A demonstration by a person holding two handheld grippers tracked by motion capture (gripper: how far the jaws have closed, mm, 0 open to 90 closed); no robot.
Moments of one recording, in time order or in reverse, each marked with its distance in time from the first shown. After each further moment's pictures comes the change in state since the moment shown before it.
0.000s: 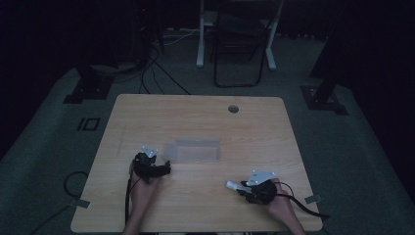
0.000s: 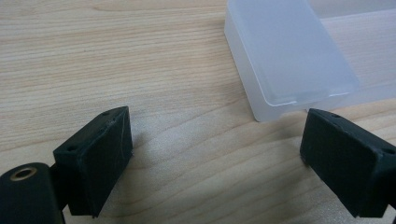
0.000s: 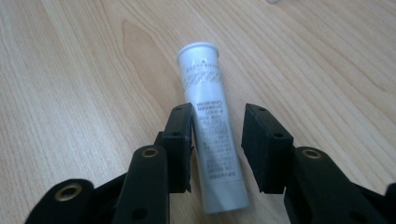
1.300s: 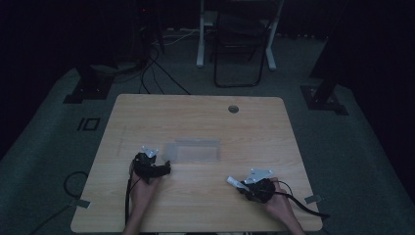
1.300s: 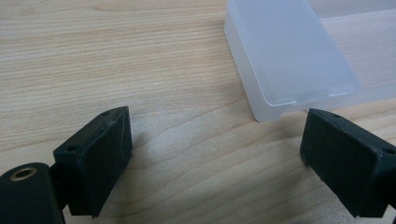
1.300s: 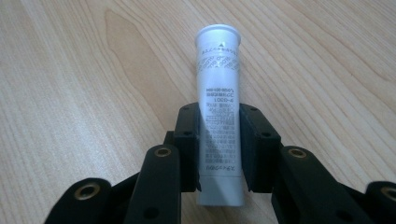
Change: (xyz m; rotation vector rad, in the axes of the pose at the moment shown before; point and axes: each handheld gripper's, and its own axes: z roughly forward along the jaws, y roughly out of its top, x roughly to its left) left arm 0.000 0.000 0.000 0.000 0.000 0.000; right arm -0.003 0.002 0.007 0.043 -0.017 0.016
